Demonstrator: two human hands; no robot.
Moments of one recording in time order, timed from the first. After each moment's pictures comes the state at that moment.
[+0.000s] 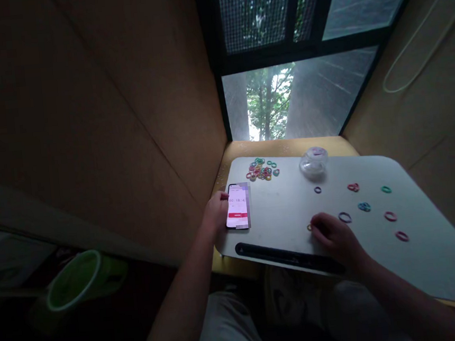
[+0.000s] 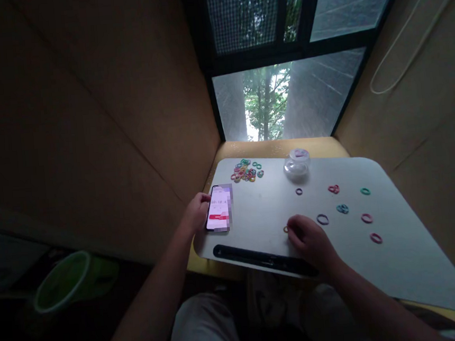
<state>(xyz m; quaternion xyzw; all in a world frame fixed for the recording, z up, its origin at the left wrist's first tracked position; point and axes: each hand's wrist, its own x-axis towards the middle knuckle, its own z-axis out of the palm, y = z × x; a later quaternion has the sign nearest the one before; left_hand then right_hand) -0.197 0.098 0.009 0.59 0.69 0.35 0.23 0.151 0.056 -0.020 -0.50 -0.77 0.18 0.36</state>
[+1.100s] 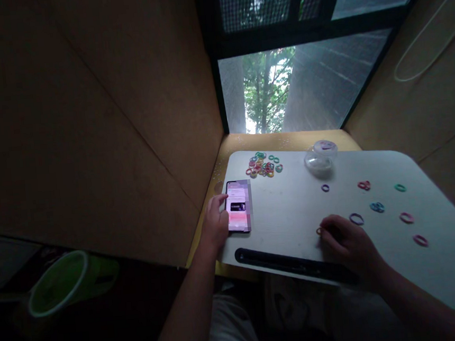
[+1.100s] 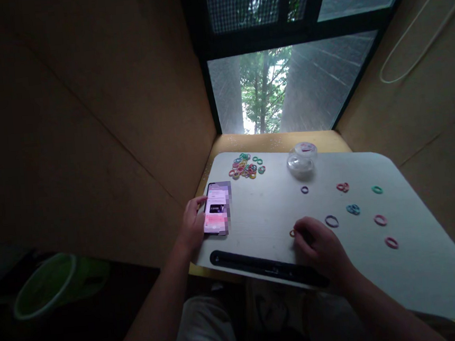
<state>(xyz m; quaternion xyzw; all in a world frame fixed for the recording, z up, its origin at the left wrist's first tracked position) -0.191 0.076 -0.013 0.61 0.64 0.43 0.20 0.150 0.055 -0.021 -0.52 -0.76 0.19 0.35</state>
